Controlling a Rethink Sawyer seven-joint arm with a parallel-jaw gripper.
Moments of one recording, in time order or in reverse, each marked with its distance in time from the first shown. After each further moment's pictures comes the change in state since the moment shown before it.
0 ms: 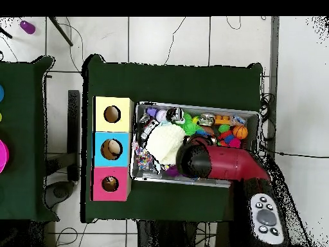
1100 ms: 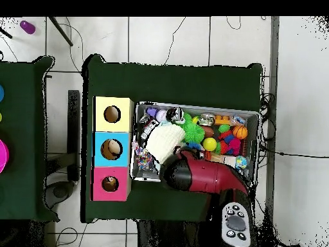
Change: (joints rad) arm 0.144 0.050 -0.153 0.082 0.113 -0.108 0.153
